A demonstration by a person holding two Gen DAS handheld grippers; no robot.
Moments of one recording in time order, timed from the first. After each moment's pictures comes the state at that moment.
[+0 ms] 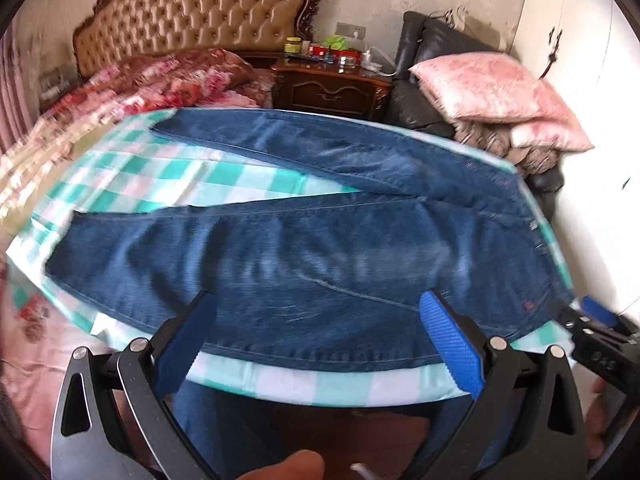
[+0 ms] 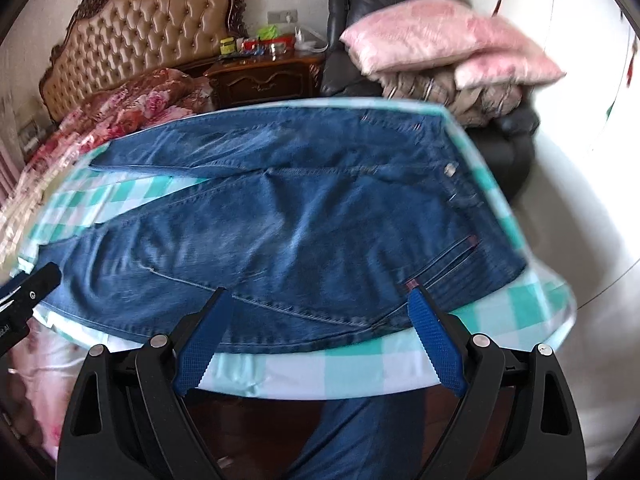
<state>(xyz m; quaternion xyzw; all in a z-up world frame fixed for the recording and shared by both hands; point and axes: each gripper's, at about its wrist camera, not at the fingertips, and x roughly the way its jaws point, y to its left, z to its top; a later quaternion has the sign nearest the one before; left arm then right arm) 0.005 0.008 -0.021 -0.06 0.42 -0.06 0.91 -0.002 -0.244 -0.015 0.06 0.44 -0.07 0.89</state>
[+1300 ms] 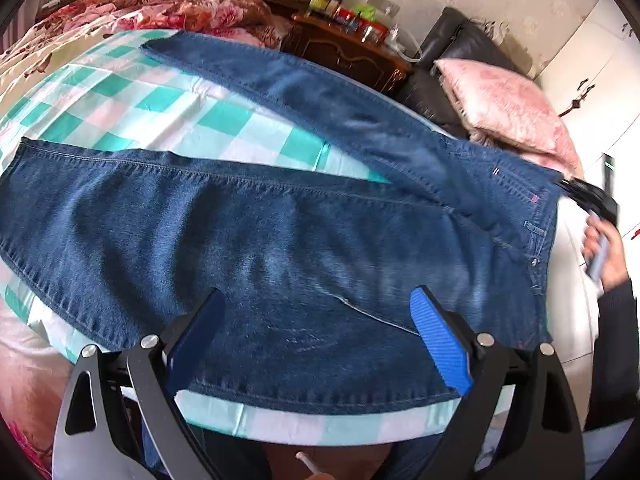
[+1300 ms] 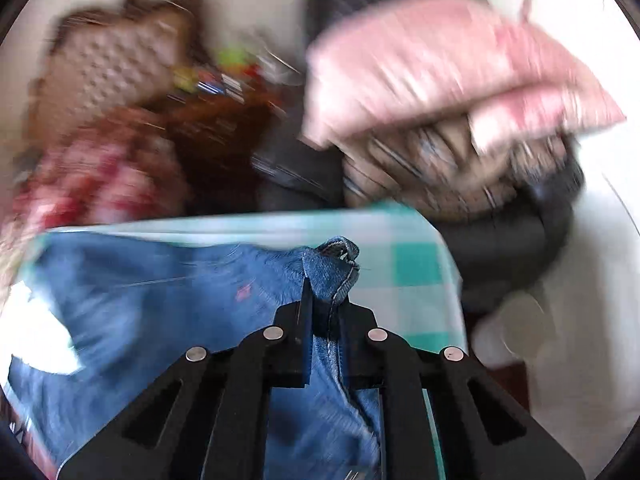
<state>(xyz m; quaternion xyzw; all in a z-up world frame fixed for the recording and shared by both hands) 0.082 0.066 -0.082 -0.18 0.48 -0.08 0.86 0.240 -0.447 0.032 0.06 0.38 0.02 0.92</state>
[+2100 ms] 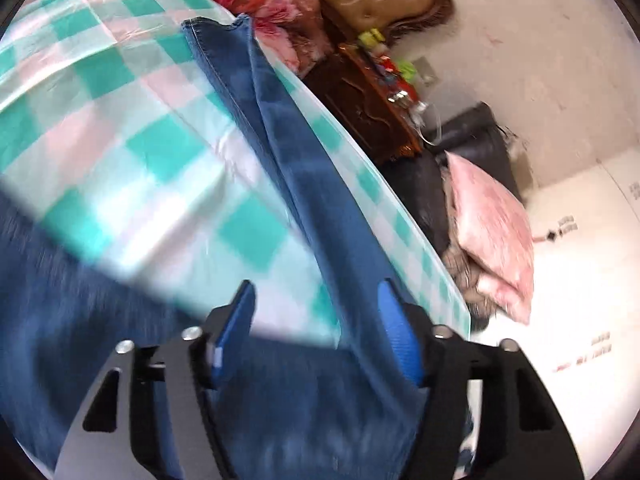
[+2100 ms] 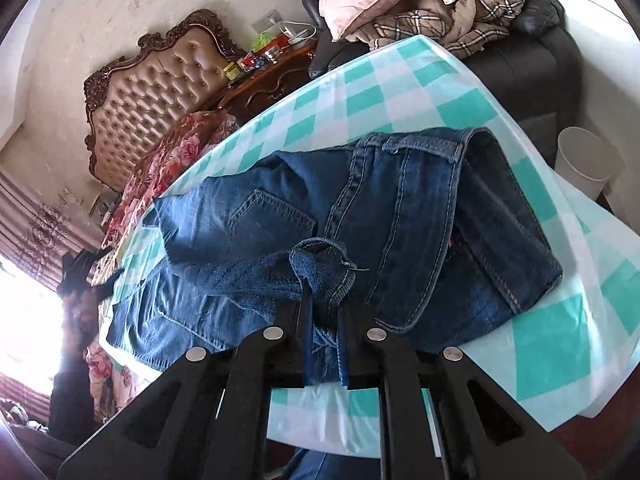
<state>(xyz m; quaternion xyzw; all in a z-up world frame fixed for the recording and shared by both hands) 0.252 0.207 -0.115 -0.40 0.44 -0.09 0.80 0.018 -0.438 -0.081 0.27 0.44 0.06 0.86</state>
